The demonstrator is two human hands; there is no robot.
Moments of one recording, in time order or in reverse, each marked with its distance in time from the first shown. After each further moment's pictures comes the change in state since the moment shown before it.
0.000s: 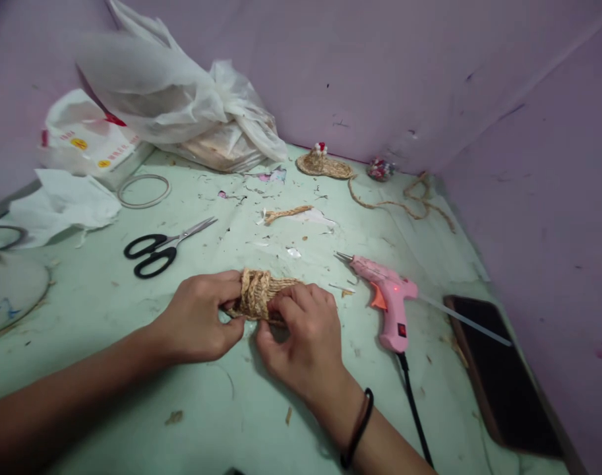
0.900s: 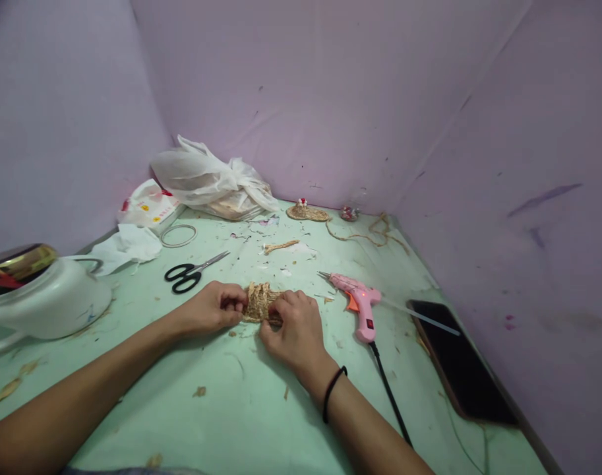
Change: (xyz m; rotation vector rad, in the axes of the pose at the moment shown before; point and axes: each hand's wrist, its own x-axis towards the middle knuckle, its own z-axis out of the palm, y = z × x) left_hand -0.007 -0.011 -0.019 -0.408 -0.149 -0.007; right_hand -0.001 -0.006 0.001 -0.060 0.020 0.012
